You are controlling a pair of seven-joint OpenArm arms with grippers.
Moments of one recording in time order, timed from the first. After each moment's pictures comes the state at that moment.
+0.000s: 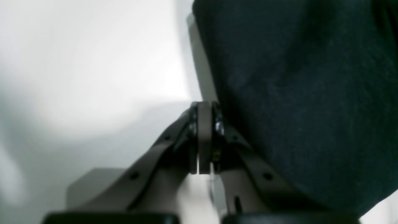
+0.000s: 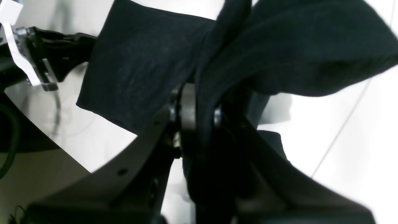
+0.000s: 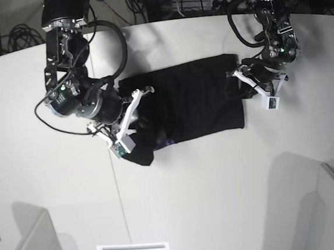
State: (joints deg) left arm 11.6 -8.6 -17.1 88.9 -19.1 -23.7 40.6; right arm -1.3 -0.4 -4.0 111.2 26.9 19.7 -72.4
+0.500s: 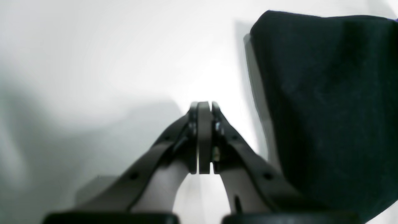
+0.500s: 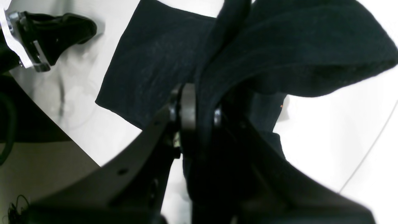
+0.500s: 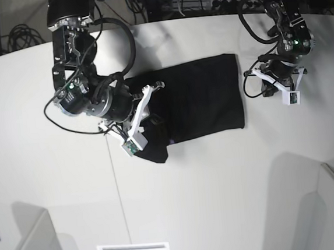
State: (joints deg) left arm 13.7 -8.6 -25.2 93.1 -18.7 -23.7 41.2; right arm -1.2 -1.9 -6.5 111.2 27.2 19.7 -72.2
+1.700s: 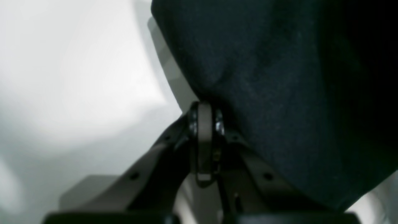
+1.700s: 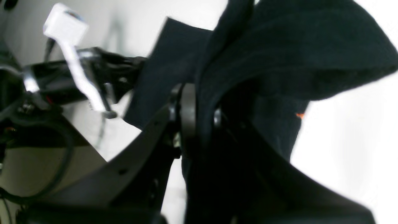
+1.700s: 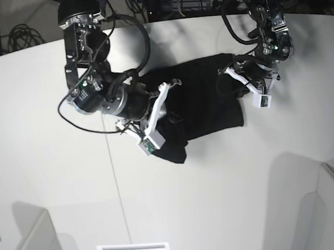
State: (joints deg) left arm 12.6 -7.5 -14.8 89.0 -19.3 -23.7 39.4; right arm -1.4 -6.1 -10.5 111.1 26.6 19.5 -69.9
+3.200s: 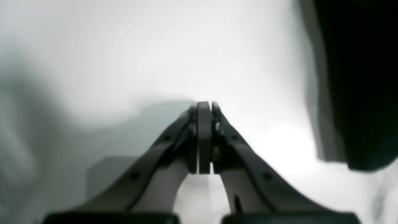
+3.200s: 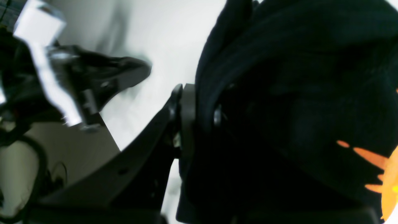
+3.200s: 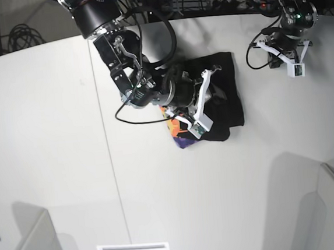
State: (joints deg) left arm 25.1 -8.7 -29.3 99.7 -19.1 -23.7 41.5; right arm 2.8 -6.6 -27.2 91.2 27.1 14.7 -54.3
